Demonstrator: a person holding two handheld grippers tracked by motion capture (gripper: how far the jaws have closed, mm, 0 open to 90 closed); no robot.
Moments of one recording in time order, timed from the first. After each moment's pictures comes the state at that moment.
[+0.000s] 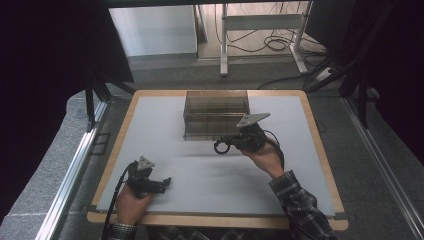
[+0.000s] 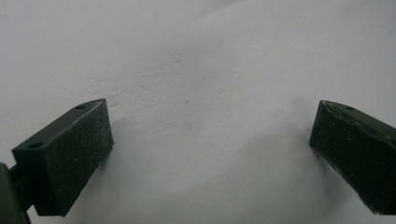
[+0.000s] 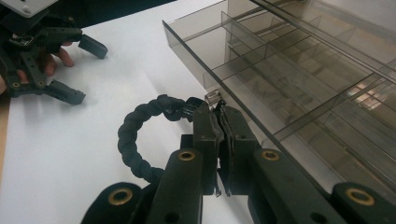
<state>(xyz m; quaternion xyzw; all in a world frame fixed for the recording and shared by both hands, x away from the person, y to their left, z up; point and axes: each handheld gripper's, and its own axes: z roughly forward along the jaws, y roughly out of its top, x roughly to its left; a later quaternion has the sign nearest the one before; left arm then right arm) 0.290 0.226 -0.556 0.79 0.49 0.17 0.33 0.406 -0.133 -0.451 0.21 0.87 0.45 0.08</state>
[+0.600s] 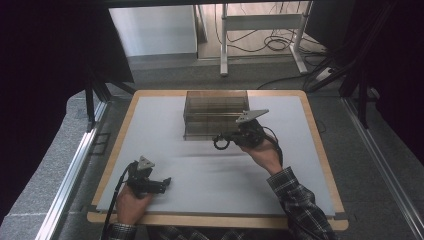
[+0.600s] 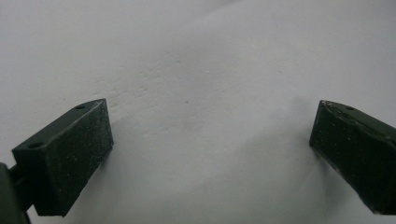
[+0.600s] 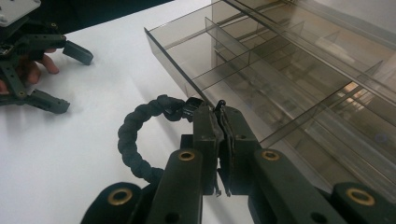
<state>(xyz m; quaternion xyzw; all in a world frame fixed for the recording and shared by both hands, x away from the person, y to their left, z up) 0.290 0.226 -0.556 0.79 0.49 0.17 0.33 0.417 -0.129 -0.448 0.22 0.86 0.44 0.09</state>
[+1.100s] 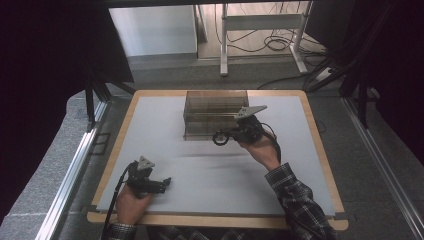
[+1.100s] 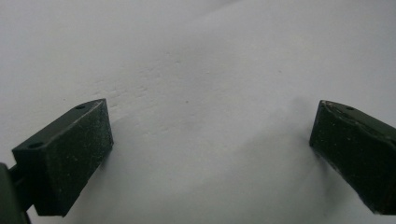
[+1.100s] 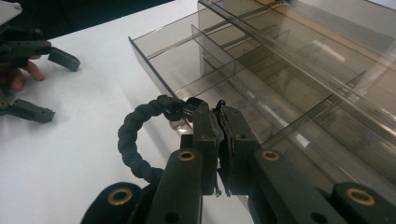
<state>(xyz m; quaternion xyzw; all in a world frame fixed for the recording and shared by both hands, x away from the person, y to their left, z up) 0.290 0.226 -0.556 0.79 0.49 0.17 0.33 0.428 -0.125 -0.445 0.23 0.86 0.44 0.11</state>
